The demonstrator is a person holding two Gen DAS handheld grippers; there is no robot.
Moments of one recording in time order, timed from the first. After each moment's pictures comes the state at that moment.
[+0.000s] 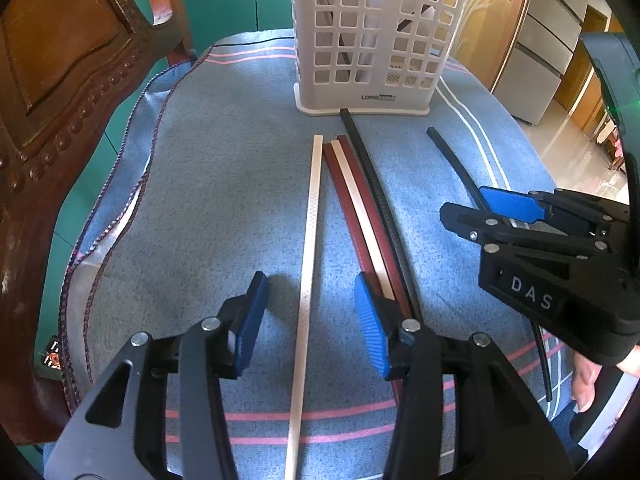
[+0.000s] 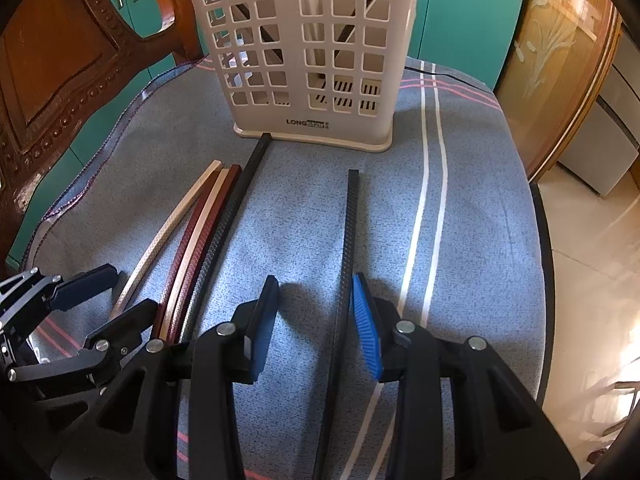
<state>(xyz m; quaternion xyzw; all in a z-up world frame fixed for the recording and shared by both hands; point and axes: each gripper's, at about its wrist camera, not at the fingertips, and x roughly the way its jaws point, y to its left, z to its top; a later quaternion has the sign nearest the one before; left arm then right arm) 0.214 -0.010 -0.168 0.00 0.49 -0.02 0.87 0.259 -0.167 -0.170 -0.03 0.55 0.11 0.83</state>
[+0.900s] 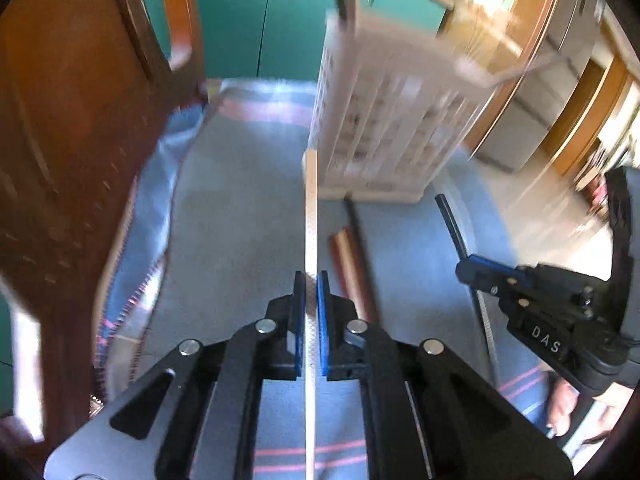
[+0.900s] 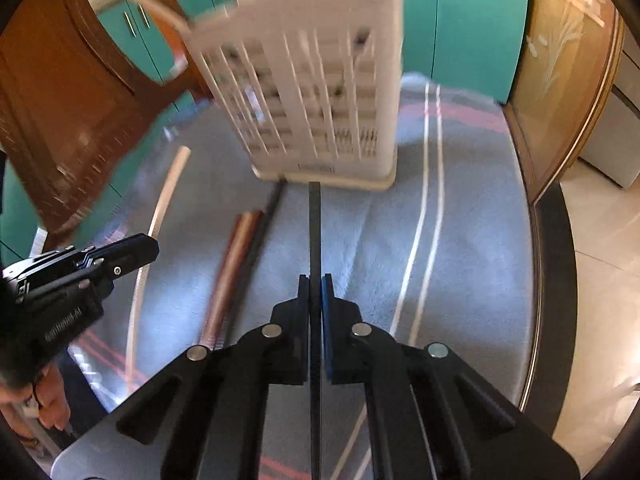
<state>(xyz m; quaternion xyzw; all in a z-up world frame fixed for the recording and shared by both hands) 0.235 0.031 -0.101 -0.09 0.44 -0.05 0.89 0.271 -0.190 -0.126 0.03 0.53 0.16 0.83</state>
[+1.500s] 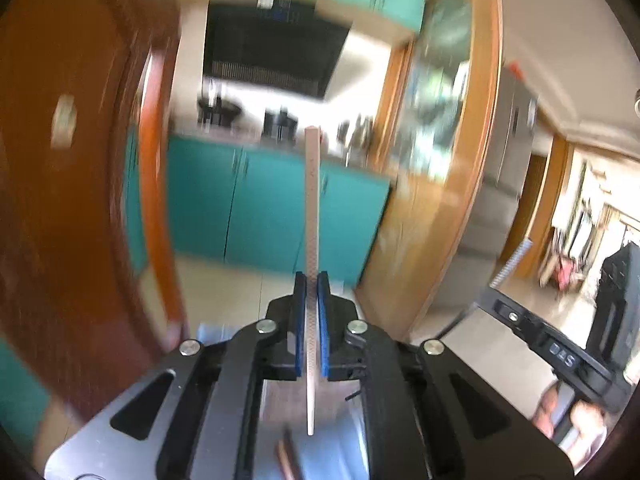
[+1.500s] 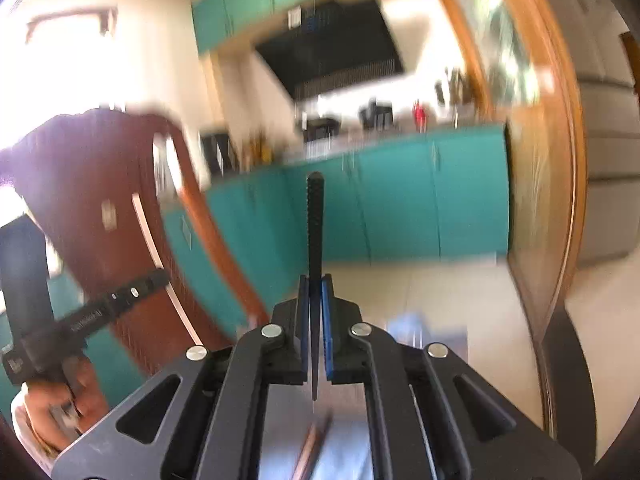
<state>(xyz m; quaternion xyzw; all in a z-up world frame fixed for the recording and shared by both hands) 0.228 0.037 0.126 -0.11 0.13 -0.08 0.98 0.270 -0.248 0.108 0.14 0.20 0.16 0.96</state>
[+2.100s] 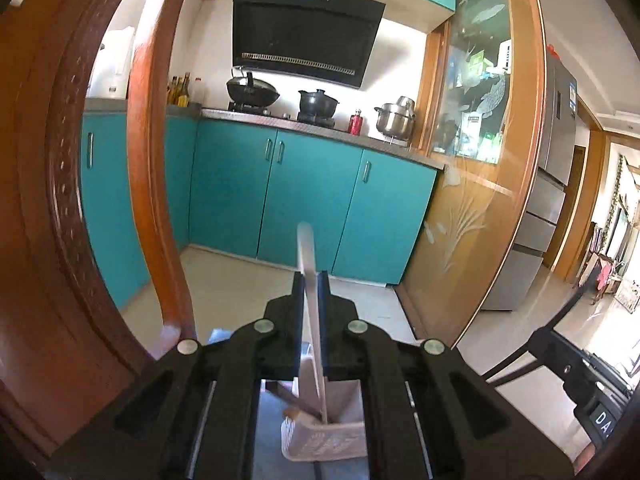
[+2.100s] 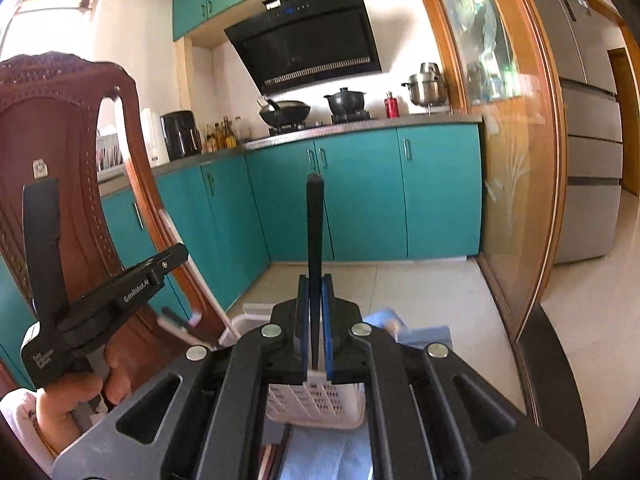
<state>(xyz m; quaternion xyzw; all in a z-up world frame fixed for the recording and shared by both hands) 0.320 0.026 0.038 -0.10 0.17 -0.01 0.98 0.302 -0.233 0.014 0.10 0.24 0.10 0.96</state>
